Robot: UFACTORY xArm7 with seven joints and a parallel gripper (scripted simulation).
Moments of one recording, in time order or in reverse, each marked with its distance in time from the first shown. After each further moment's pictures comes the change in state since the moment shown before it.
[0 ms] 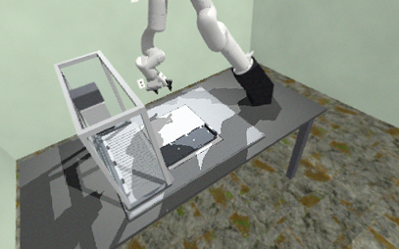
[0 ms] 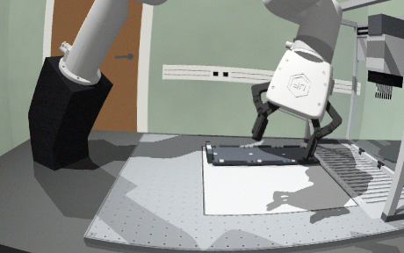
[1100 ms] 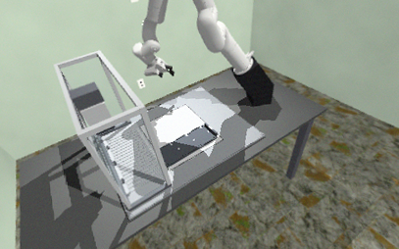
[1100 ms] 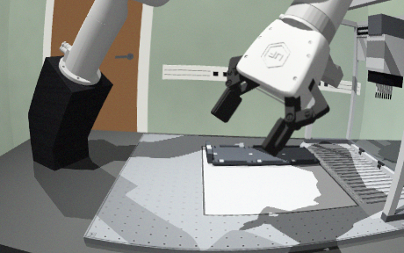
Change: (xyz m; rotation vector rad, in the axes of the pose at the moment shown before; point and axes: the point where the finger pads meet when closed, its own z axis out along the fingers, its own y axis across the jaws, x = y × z) arm -0.119 -0.025 0.005 0.199 -0.070 0.278
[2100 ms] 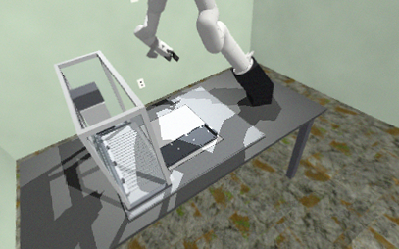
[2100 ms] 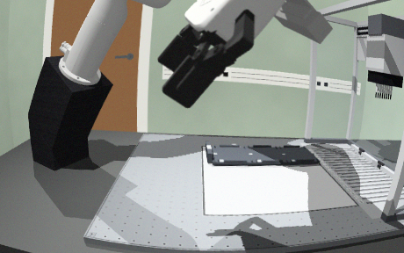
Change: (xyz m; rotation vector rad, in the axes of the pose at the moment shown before) arm -0.108 -0.030 -0.004 0.265 0.044 0.334
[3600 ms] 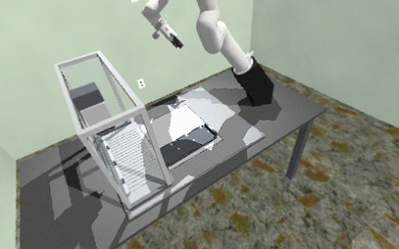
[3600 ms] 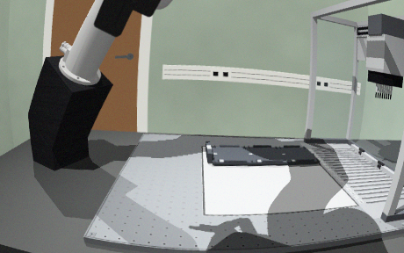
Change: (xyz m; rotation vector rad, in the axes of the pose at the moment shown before) arm -0.082 -0.028 -0.021 0.234 0.192 0.268
